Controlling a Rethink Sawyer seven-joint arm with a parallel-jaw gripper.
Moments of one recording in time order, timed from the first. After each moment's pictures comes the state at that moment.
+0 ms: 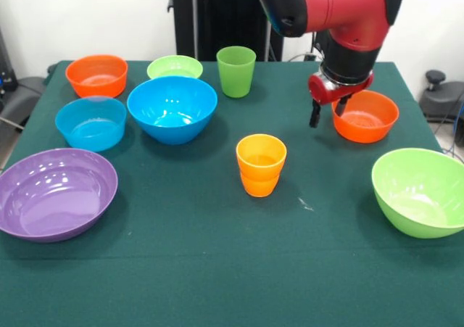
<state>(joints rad) -0.08 -0.44 0.19 1.68 -0.42 0.56 1.64</state>
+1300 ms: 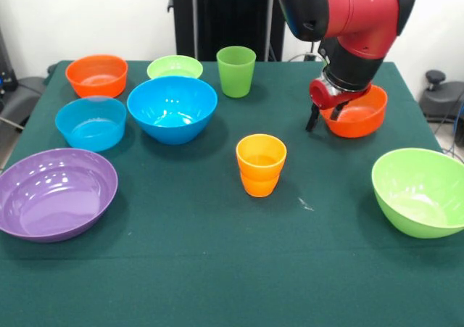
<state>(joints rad) 0.01 -0.41 0.10 1.63 -0.42 0.56 1.65</state>
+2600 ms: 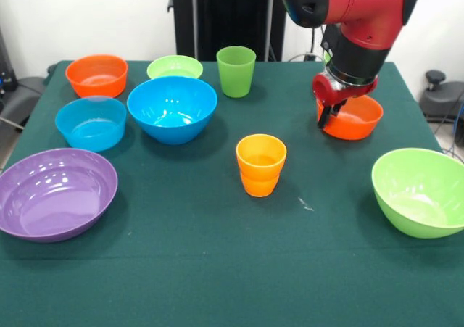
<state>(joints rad) 0.00 -0.46 0.10 1.63 -0.40 0.56 1.65</state>
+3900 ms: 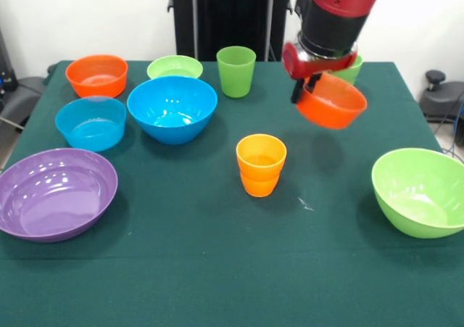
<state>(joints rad) -0.17 -0.62 0.20 1.64 -0.39 0.80 1.65</state>
